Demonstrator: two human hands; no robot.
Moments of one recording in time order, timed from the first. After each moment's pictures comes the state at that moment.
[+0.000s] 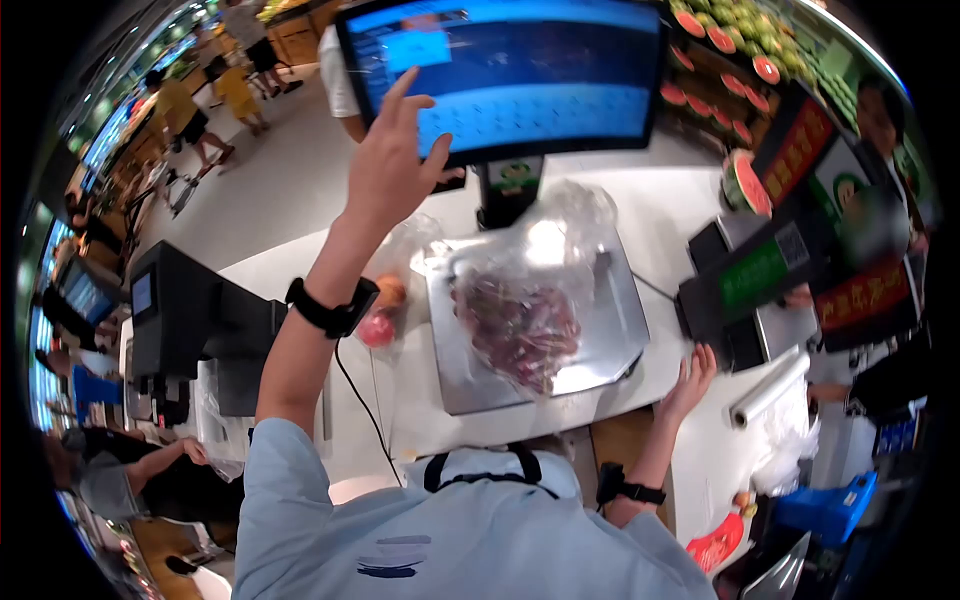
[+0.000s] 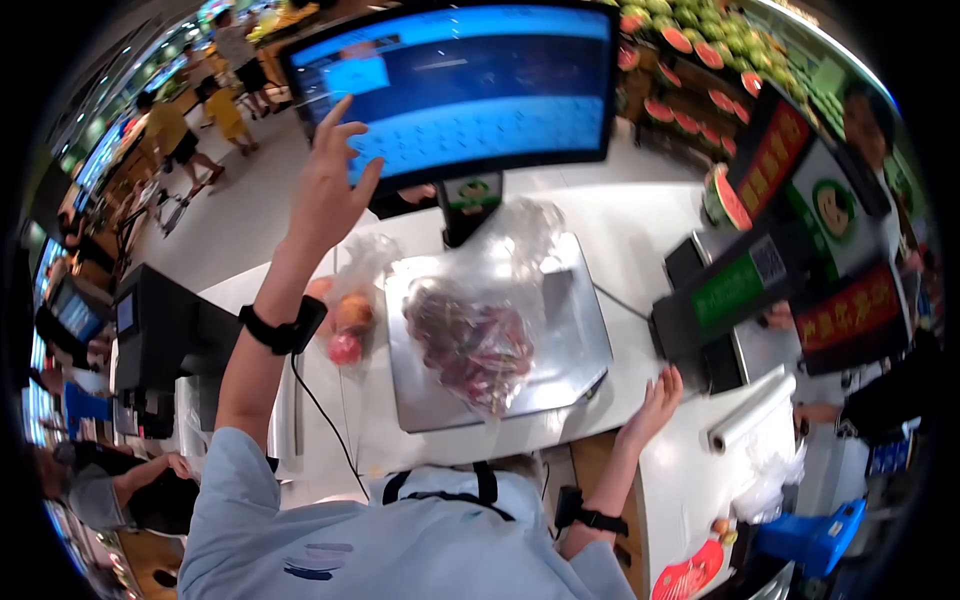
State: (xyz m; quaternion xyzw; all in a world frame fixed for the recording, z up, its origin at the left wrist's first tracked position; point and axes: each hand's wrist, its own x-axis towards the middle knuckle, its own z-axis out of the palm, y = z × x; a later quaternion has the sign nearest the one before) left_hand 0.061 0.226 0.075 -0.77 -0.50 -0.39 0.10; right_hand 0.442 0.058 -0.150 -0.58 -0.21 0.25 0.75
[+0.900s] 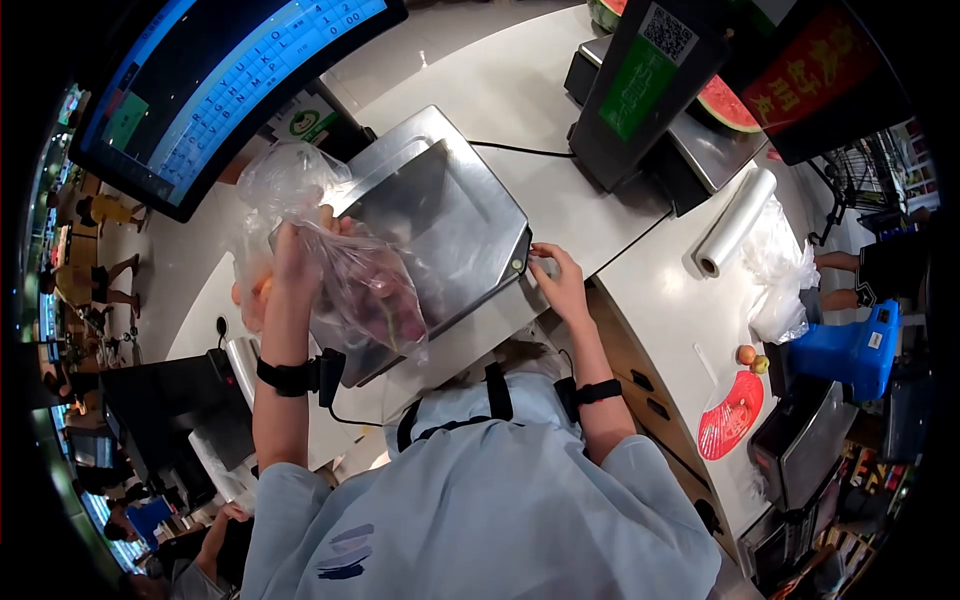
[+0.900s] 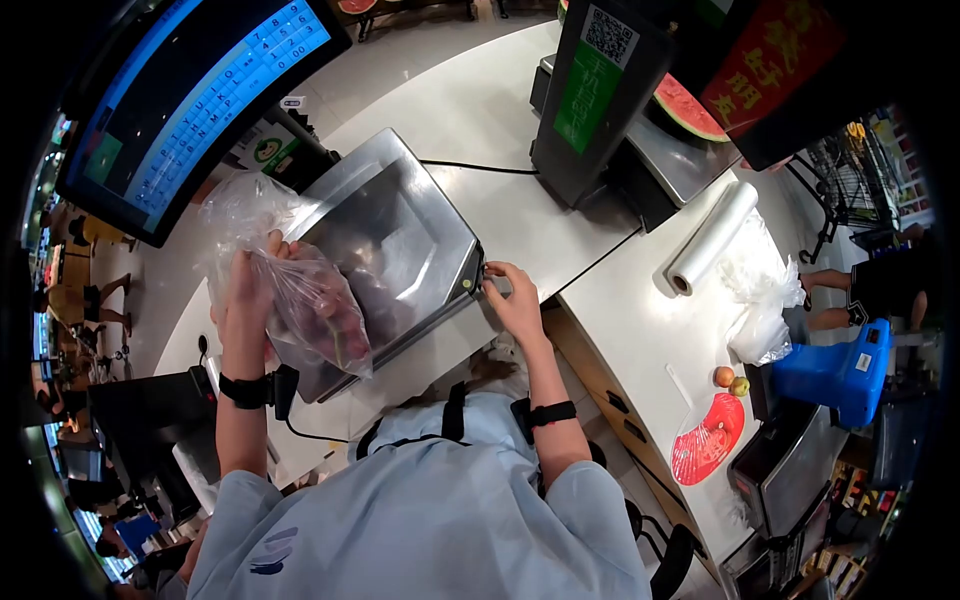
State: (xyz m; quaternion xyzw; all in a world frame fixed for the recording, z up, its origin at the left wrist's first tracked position) left_hand 0.140 0.202 -0.089 -0.34 -0.21 -0.41 -0.82; right_hand 0.451 0.040 -0.233 -0.66 -0.49 0.28 0.50
